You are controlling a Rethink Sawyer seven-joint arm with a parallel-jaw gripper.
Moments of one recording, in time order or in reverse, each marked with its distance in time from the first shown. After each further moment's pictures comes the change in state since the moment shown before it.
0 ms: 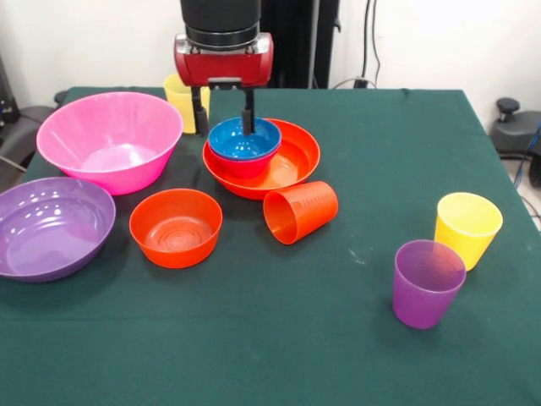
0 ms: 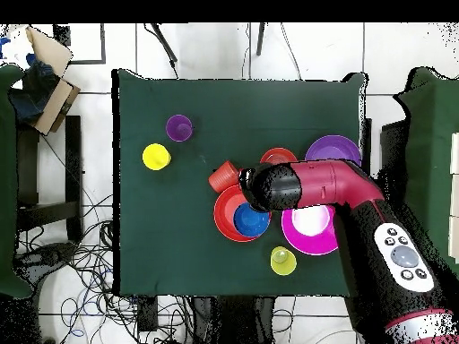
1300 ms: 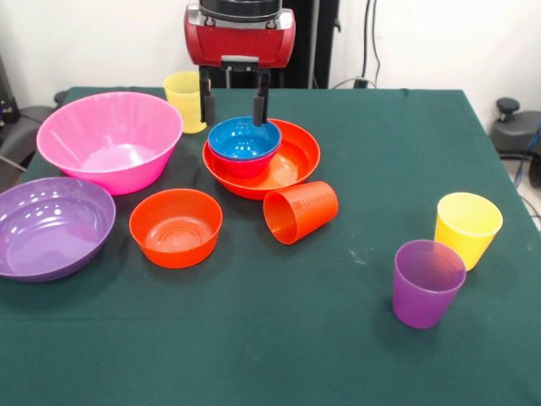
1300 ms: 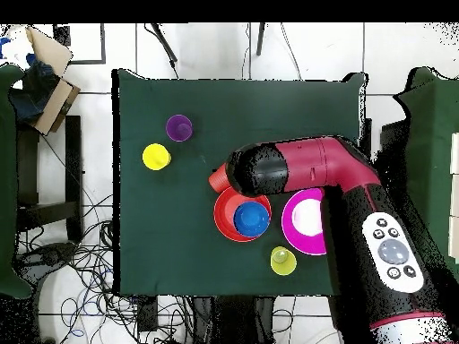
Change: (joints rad) arm 0.082 -0.058 -0.011 -0.081 0.004 0.070 0.000
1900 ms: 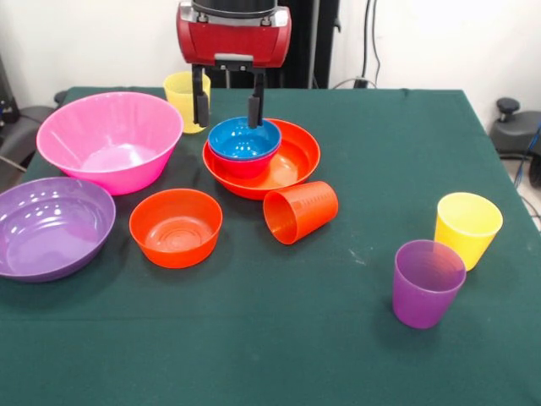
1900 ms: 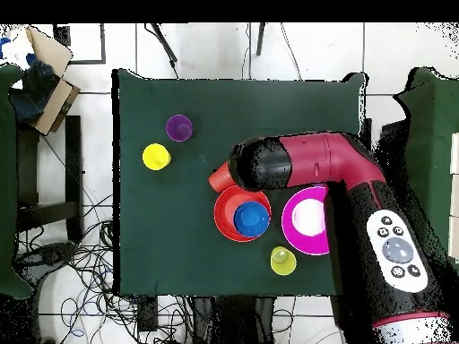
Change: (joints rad) arm 0.000 0.000 0.000 -0.035 0.006 0.004 0.000
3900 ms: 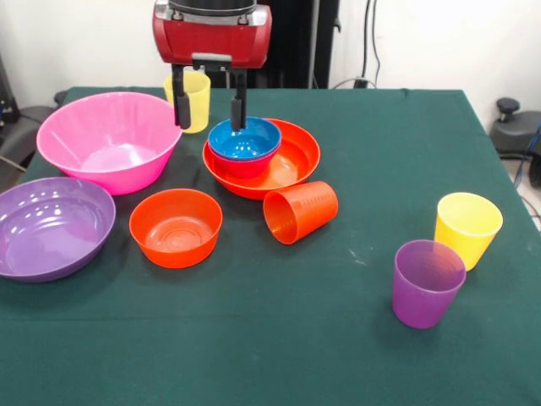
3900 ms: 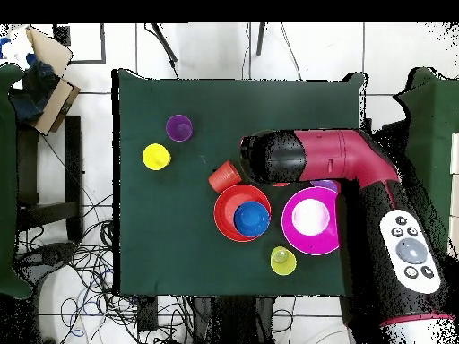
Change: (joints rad) arm -0.010 0.012 -0.019 -0.041 0.046 0.000 0.000
